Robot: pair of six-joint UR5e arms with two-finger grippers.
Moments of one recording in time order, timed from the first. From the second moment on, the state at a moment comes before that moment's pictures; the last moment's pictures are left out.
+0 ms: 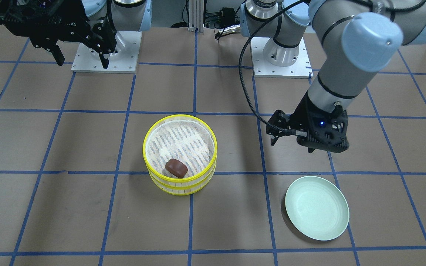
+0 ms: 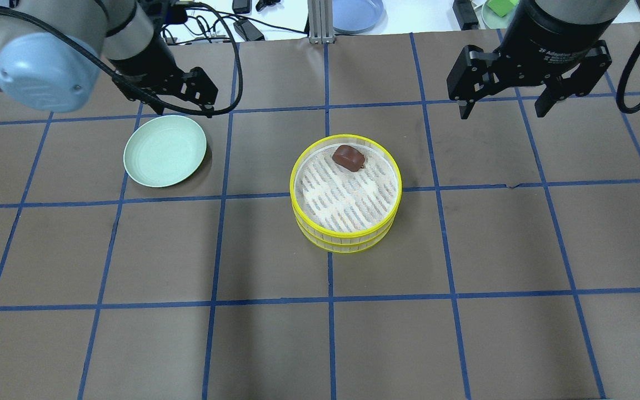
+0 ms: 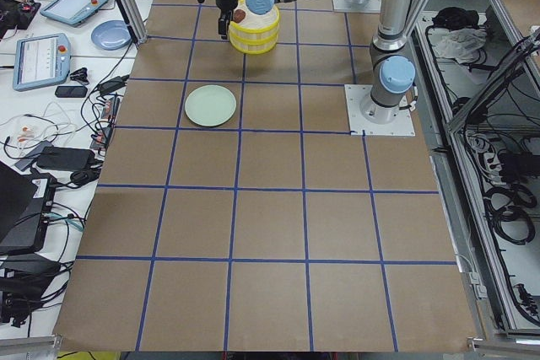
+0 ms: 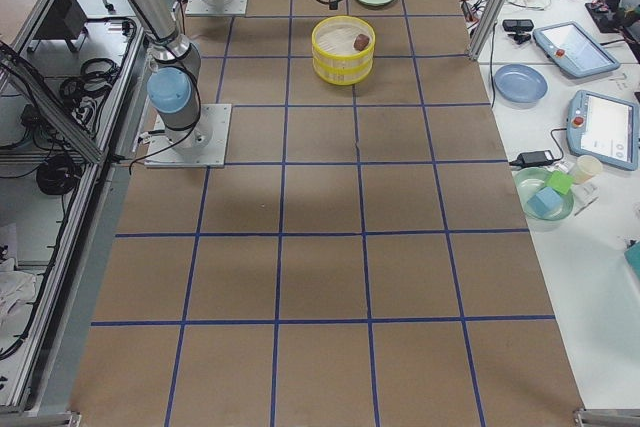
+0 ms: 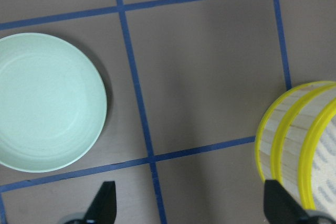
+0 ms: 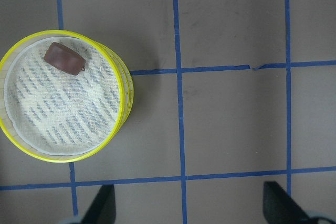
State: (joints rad) left arm -1.53 -1.73 -1.53 -1.39 1.50 0.22; right arm 1.61 -1.65 1.50 -1.48 -1.60 0.08
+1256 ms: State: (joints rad) left arm -1.50 -1.57 -1.53 -1.61 1.58 0.25; right arm 1.61 -1.65 1.50 -1.47 -1.60 0.08
